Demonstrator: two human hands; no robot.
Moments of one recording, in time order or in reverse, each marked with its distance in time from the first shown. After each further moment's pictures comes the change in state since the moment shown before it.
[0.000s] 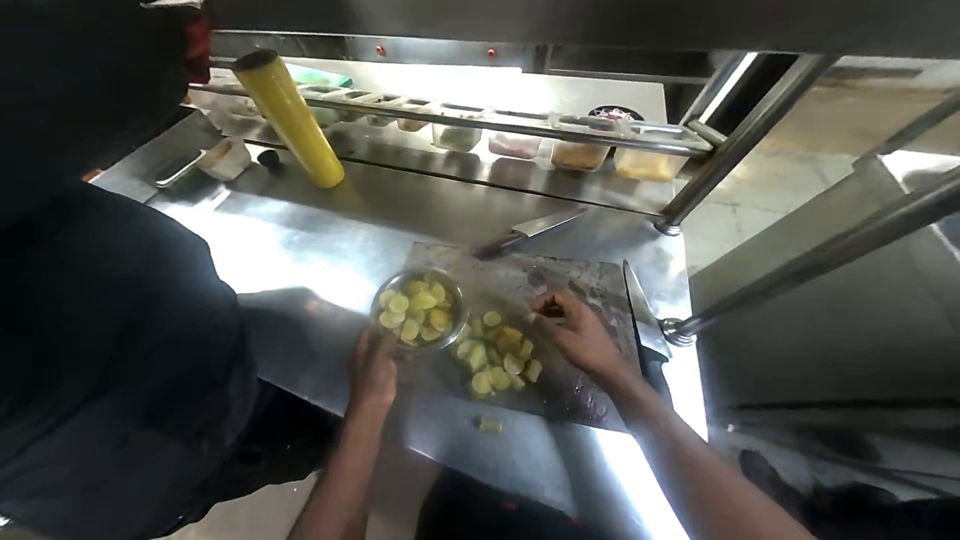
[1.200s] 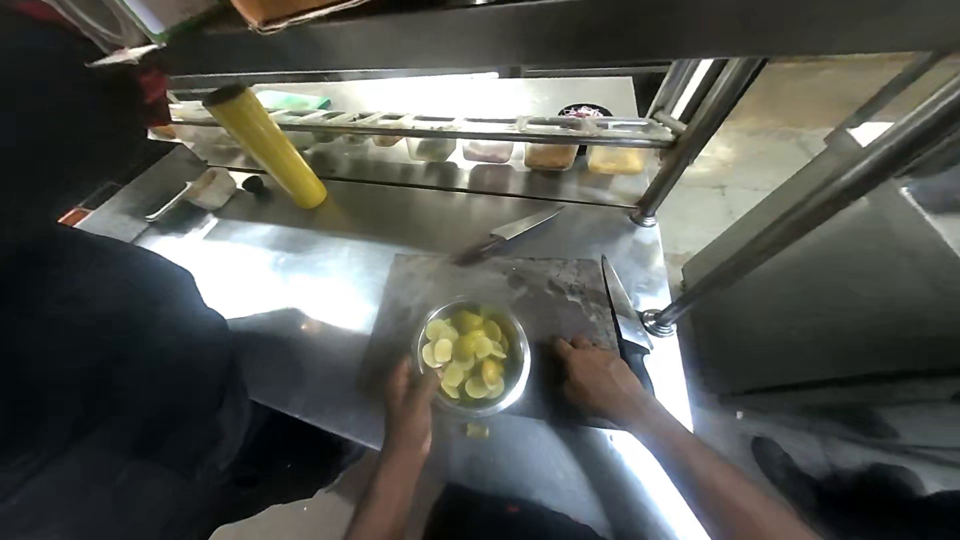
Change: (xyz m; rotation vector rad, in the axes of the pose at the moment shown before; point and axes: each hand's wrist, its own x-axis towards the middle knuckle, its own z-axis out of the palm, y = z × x) left_hand -0.079 -0.006 0.051 0.088 -0.161 0.041; right_hand -0.043 0.026 -0.027 -0.936 -0.376 0.302
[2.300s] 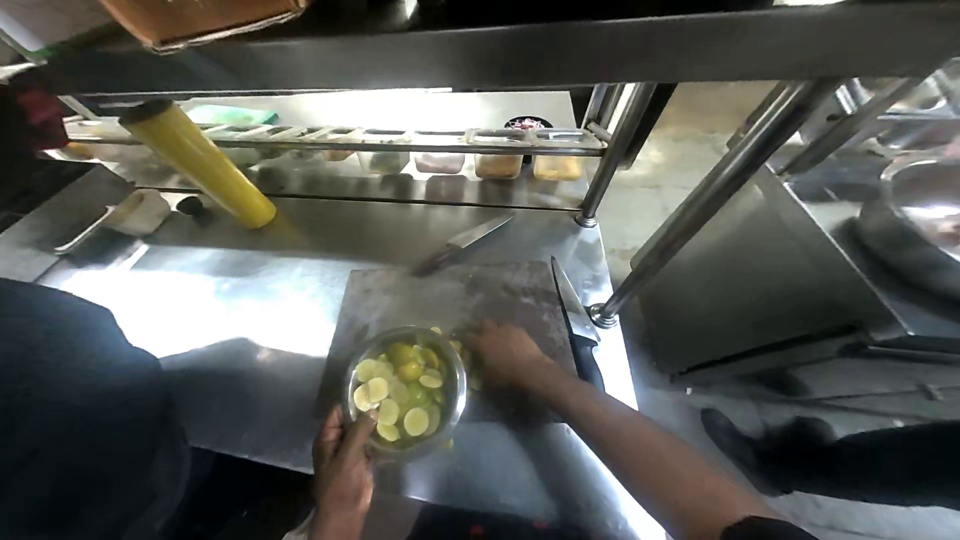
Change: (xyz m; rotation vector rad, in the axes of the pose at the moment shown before) left_hand -0.023 0.005 -0.025 0.000 0.133 -0.042; right_hand 0.043 -0.040 -0.013 -0.036 0.068 -0.272
